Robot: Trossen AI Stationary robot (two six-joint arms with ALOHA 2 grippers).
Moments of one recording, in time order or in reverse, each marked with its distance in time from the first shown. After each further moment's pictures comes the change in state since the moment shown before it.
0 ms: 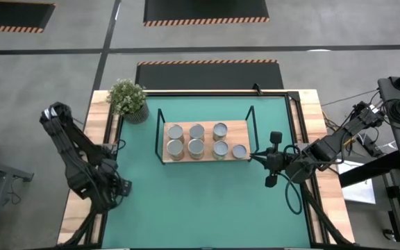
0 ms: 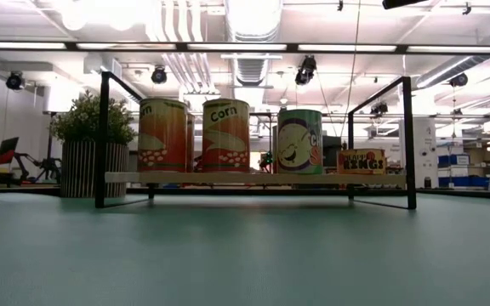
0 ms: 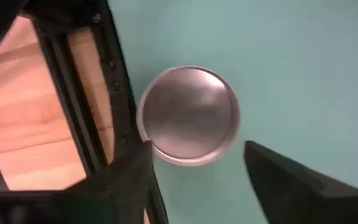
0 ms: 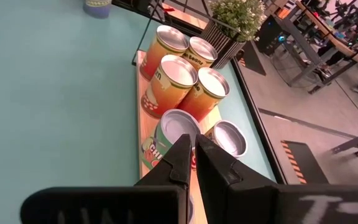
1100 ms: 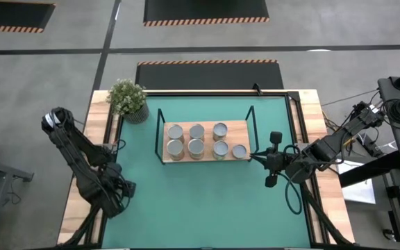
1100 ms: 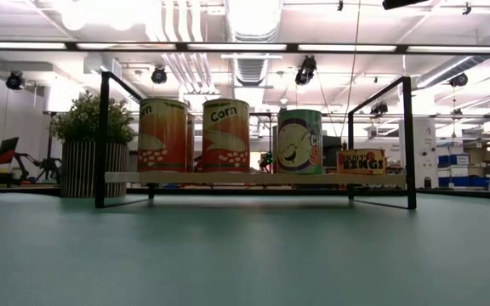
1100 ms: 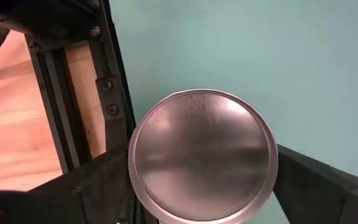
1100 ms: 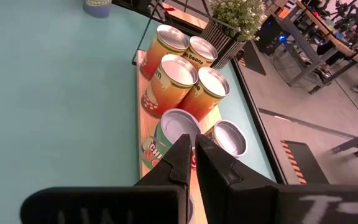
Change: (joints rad) left arm 0.000 0.105 -0.124 0.101 -0.021 -0.012; right arm 0.000 0.000 -0.001 -0.001 -0.001 0.000
